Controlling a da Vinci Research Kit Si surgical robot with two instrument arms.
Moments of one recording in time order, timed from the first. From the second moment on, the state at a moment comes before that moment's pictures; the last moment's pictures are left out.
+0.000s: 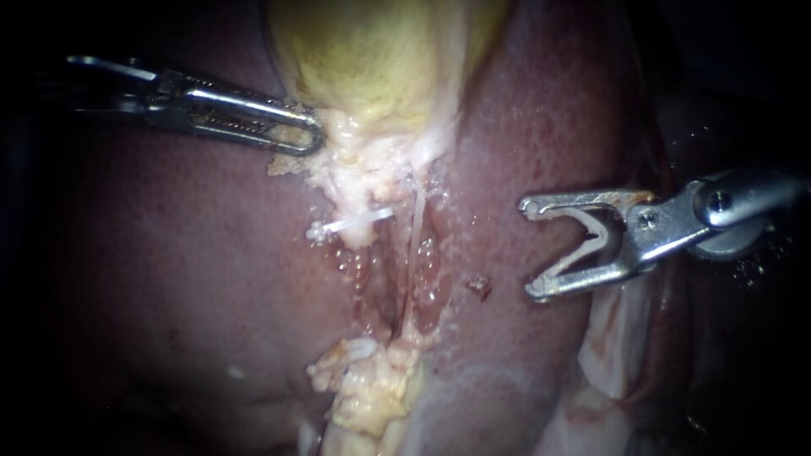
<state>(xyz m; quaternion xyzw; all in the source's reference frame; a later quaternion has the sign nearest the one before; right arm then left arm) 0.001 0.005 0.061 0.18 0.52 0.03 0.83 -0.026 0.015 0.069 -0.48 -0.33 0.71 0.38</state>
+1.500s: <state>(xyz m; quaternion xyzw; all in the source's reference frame) 0.016 0.000 0.071 0.30 0.56 0.12 0.76 -0.019 0.018 0.058 -0.51 -0.31 0.70 0.39</state>
